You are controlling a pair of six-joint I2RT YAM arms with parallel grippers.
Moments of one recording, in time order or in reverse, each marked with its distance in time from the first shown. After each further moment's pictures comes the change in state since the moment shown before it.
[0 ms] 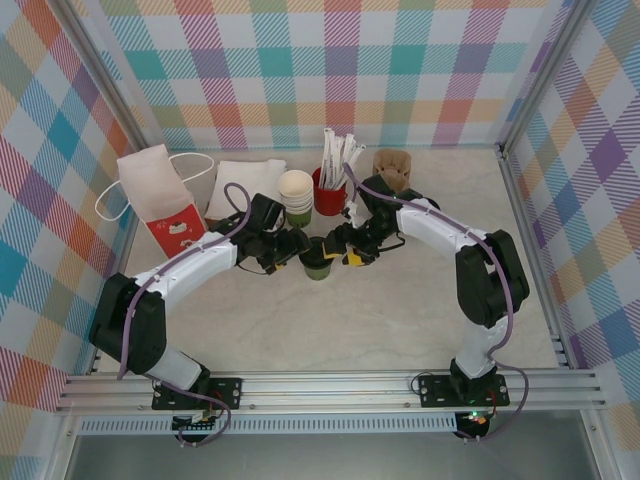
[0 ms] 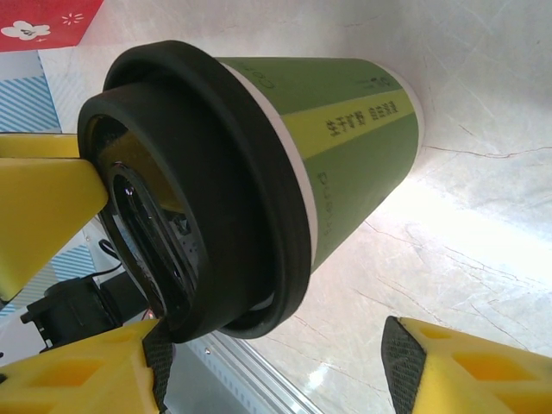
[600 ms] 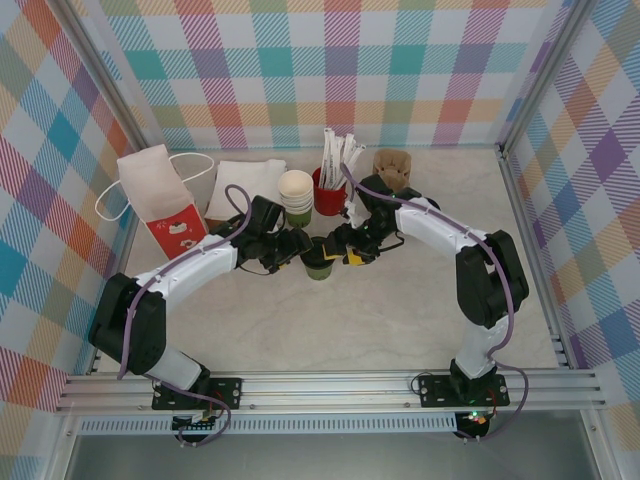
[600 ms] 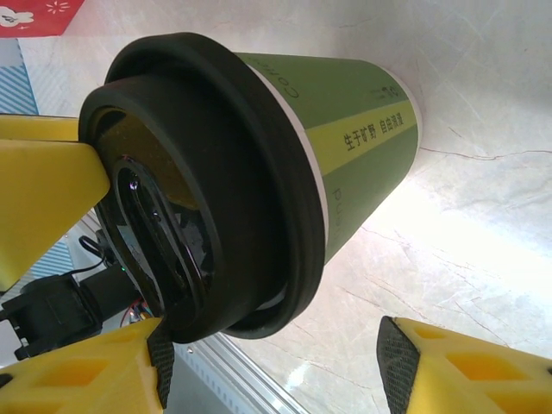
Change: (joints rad) left arm 0.000 0.000 -0.037 0.079 0.019 0.000; right arm 0.010 0.002 0.021 -0.044 0.047 -0.047
